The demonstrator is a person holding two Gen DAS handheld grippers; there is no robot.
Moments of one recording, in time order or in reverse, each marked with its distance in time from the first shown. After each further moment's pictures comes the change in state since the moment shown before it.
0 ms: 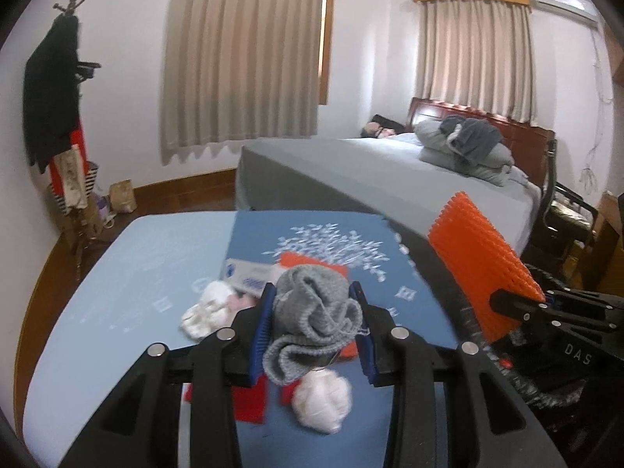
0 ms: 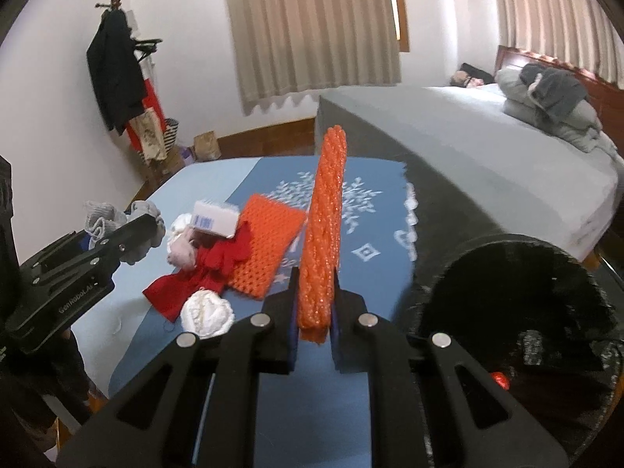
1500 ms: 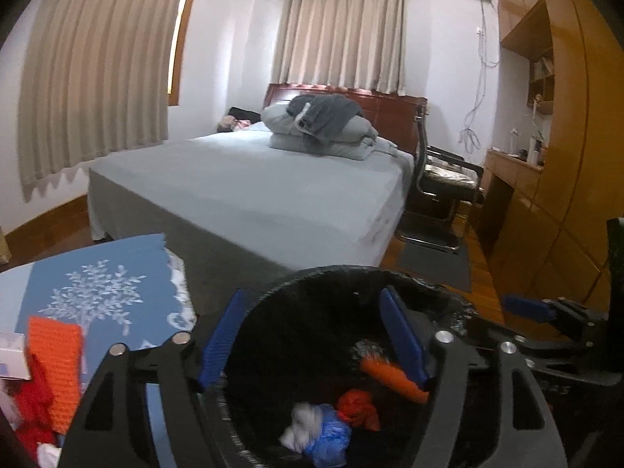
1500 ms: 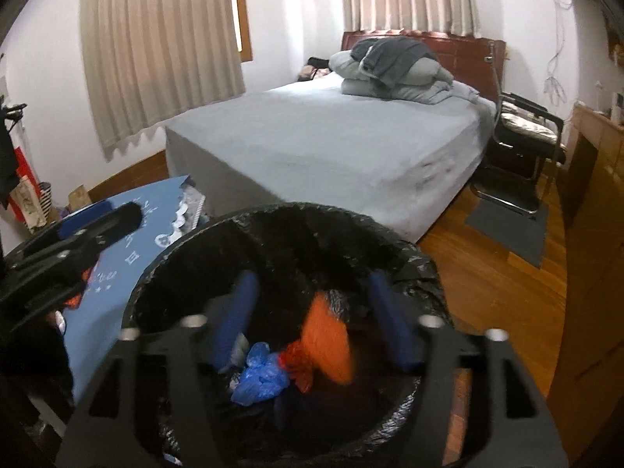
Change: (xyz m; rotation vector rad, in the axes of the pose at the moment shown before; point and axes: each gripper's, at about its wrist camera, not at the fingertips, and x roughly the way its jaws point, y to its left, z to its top) left arm 0.062 -0.225 0.015 0.191 0.024 -0.449; right arm -0.084 -0.189 -0.066 0.275 -0.058 -0.450
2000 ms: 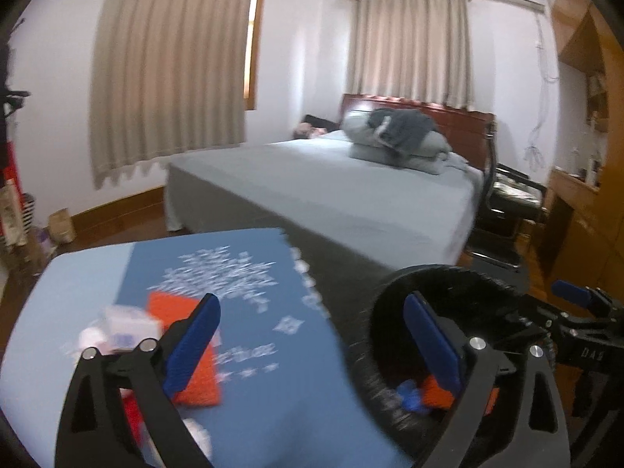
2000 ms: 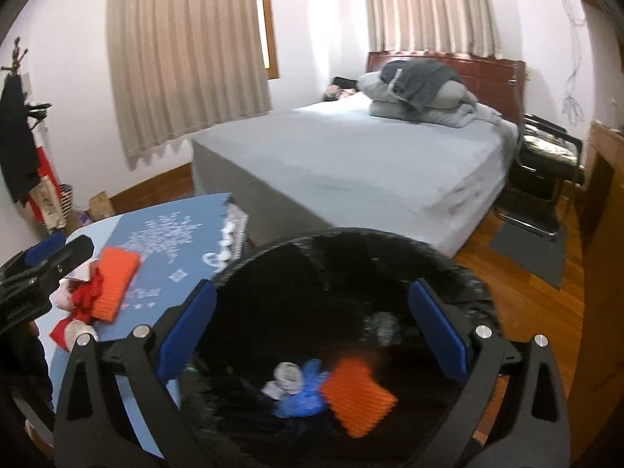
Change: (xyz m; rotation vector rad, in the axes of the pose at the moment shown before) left arm -0.080 0.090 -0.016 -0.083 -0.022 0.268; right arm -0.004 0.073 0.008 -0.060 -0.048 0.123
